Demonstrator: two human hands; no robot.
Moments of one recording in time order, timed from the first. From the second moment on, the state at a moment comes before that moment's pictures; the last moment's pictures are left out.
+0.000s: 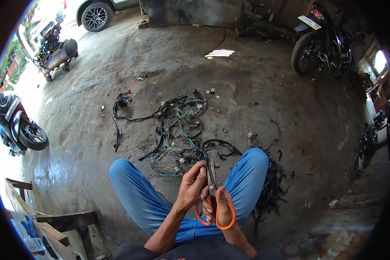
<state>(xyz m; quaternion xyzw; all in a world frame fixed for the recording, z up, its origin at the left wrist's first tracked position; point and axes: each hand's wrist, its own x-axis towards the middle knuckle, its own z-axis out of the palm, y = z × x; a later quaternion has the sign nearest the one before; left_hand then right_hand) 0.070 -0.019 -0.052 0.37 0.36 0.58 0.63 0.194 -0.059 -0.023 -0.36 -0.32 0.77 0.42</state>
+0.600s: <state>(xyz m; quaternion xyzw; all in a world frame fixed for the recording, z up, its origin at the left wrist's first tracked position) 0.047 -0.027 -0.041 0.42 0.36 0.49 0.67 0.199 -0.060 -0.013 -0.37 -0.30 0.77 0.42</state>
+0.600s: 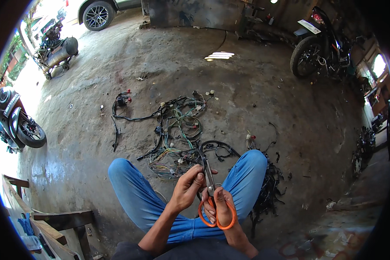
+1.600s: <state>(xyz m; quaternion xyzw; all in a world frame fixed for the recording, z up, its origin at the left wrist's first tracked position) 0.073 -0.010 -0.056 0.14 0.32 0.61 0.71 0.193 -0.064 -0.044 -0.38 -0.35 0.74 0.43</state>
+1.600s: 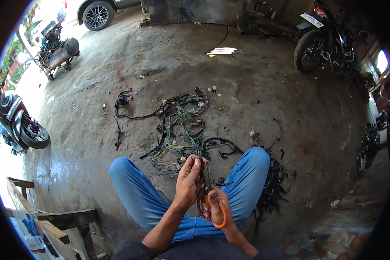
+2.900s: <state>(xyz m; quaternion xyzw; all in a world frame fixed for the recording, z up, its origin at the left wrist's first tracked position) 0.060 -0.024 -0.068 0.41 0.40 0.56 0.60 0.188 -0.062 -0.015 -0.40 -0.36 0.72 0.44</state>
